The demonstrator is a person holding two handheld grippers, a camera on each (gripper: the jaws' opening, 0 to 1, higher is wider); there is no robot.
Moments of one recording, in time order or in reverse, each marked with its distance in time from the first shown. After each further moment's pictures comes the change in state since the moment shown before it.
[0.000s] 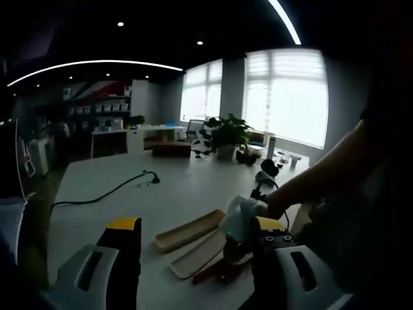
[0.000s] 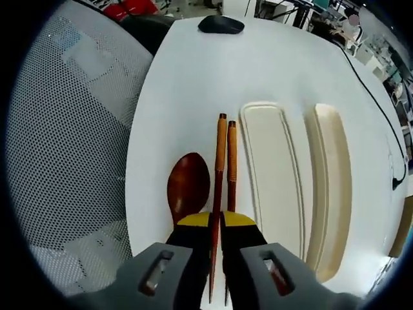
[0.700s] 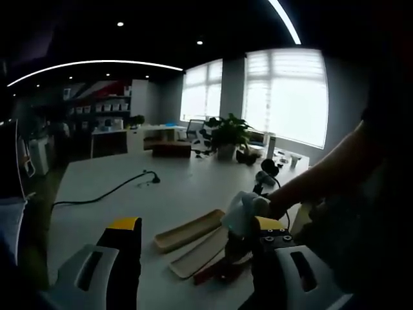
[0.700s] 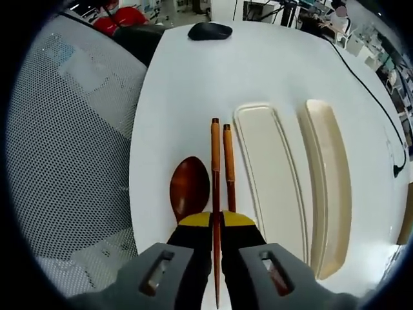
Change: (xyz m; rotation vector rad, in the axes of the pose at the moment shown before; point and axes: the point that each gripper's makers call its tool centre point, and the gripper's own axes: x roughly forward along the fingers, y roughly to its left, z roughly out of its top) left arm 0.000 0.000 -0.001 -0.005 0.005 0.002; right arm -0.008 0.002 0.003 0.043 -0.035 0.002
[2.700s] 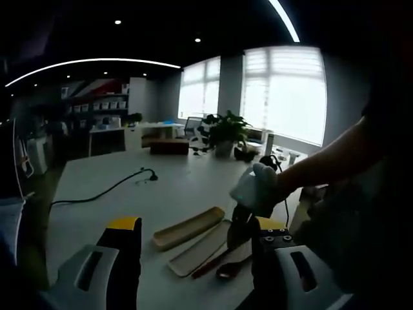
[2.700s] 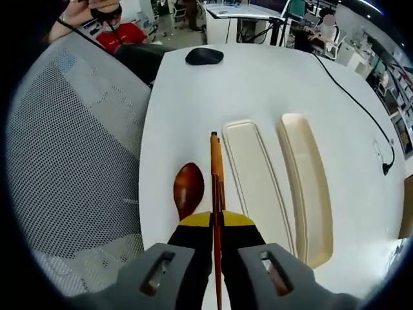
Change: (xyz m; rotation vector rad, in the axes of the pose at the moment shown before) left arm 0.002 -0.002 -0.003 0.004 0.017 -0.013; right arm -0.038 -0.006 0.005 0.030 -0.124 -0.013
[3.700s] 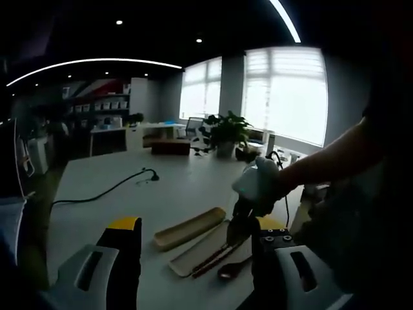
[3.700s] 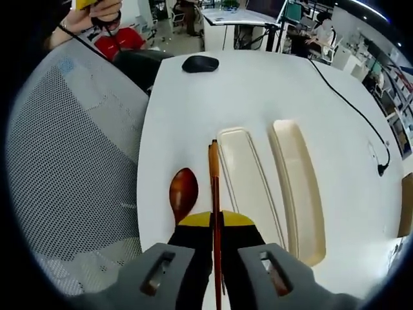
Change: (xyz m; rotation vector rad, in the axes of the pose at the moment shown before) left arm -0.001 0.002 0.000 -0.002 -0.001 0.007; right arm -0.012 -0.010 0.007 0.005 -0.046 -0.029
